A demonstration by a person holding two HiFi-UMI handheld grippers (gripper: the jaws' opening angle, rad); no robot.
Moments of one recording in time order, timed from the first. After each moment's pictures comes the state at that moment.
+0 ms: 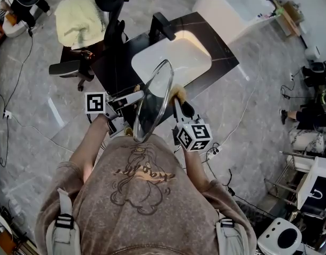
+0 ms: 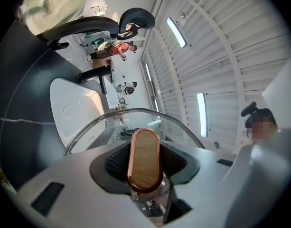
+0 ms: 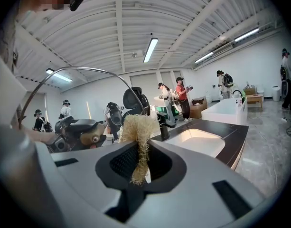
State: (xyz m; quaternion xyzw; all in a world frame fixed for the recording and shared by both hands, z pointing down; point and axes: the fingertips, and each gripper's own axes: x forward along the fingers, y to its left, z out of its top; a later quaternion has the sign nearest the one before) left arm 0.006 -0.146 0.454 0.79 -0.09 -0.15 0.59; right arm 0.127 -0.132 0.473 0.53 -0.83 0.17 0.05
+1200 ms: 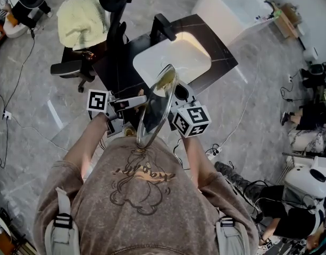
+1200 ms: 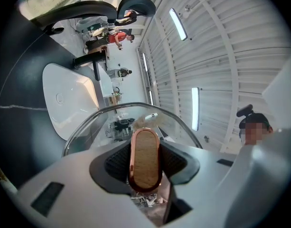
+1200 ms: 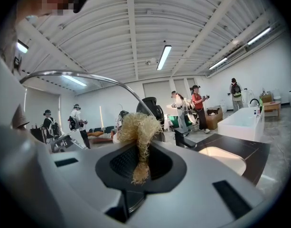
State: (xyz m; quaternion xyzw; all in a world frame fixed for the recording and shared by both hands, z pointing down) left arm 0.010 -0.115 0.446 0.80 -0.01 -0.12 0.59; right arm 0.073 -0.168 0.414 0.47 -0.87 0.11 0.02
